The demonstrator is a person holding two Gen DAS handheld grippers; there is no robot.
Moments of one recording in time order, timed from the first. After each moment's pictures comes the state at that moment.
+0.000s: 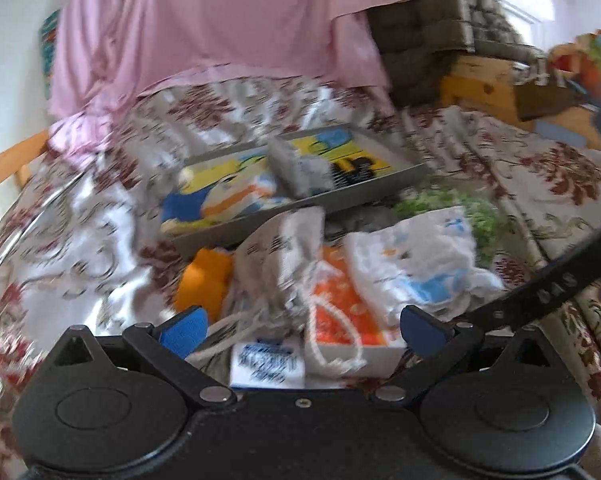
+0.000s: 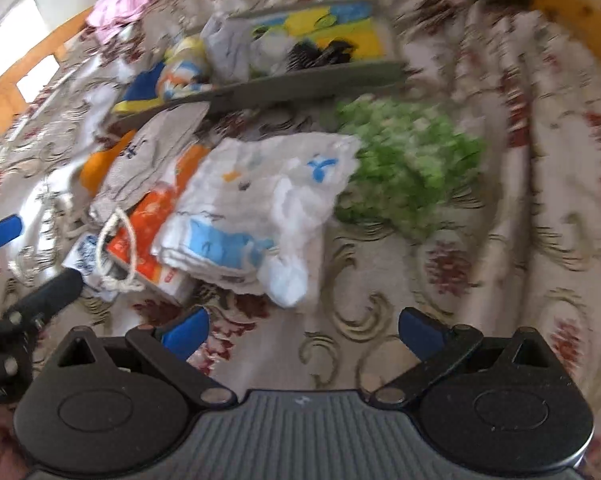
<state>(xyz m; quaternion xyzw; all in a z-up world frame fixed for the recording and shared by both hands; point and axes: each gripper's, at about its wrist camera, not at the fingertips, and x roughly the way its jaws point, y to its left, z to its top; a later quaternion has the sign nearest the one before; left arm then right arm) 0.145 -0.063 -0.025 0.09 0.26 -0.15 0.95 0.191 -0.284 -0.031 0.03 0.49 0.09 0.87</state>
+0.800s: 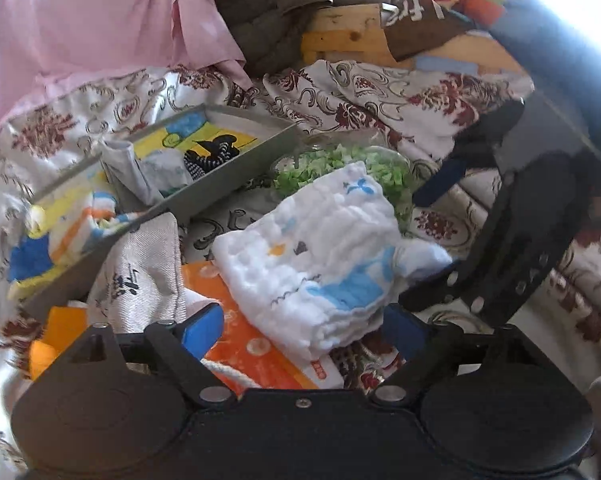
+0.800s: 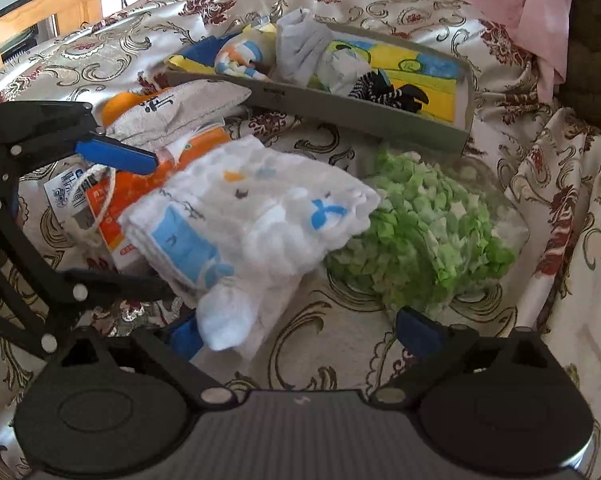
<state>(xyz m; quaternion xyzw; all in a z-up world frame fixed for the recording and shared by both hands) 0.210 -0.108 -0.068 0.16 0.28 -0.35 0.88 0.212 -0.283 -0.048 -0.15 0.43 0.17 0.87</state>
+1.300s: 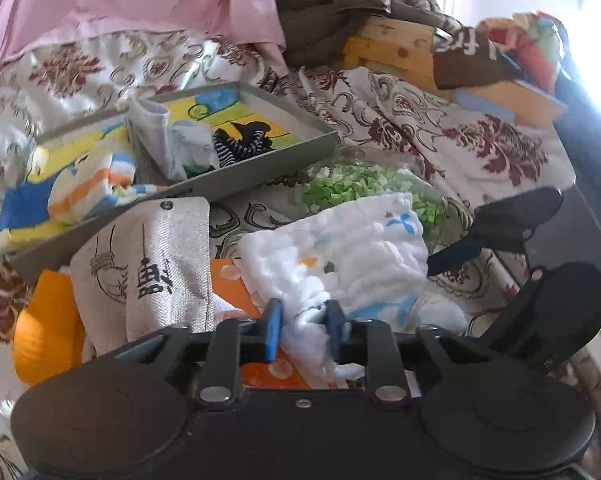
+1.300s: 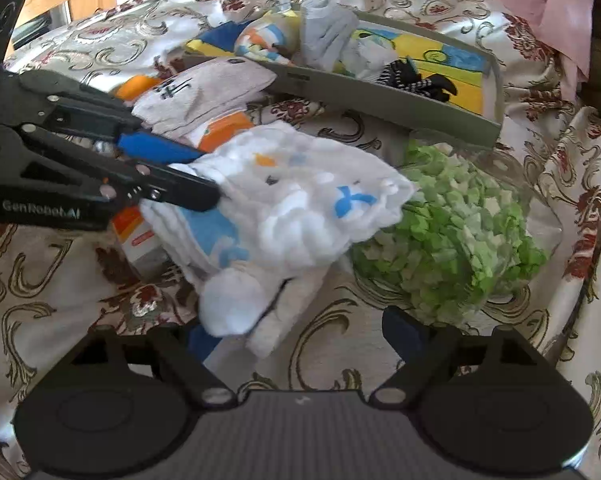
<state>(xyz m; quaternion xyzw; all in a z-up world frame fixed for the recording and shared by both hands) 0.244 -0.094 -0.060 0.05 0.33 -0.33 0.88 0.214 -0.274 -0.058 -0.16 0.44 0.19 0.86</state>
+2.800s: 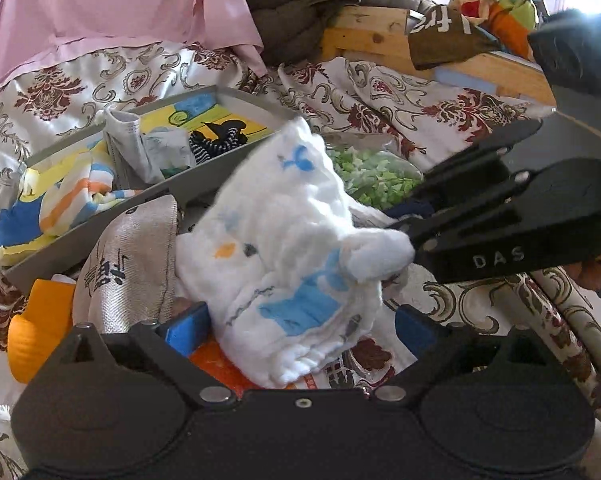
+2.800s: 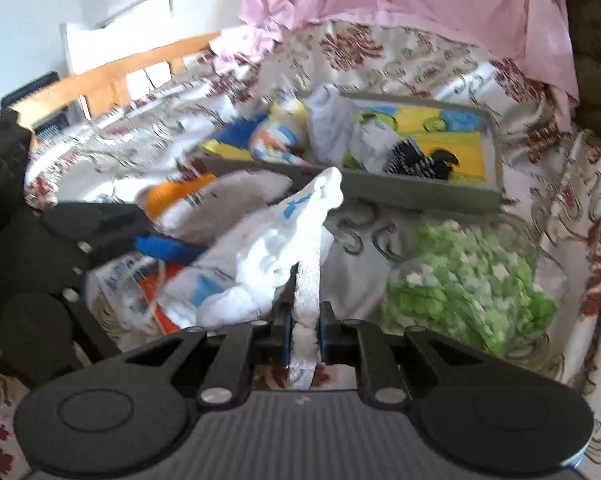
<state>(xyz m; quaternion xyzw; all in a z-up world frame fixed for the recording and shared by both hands) 0.220 -0.110 -0.070 0.11 0.31 -0.34 0.88 0.212 -0.276 -0.027 -0.07 0.34 0.24 0.91</state>
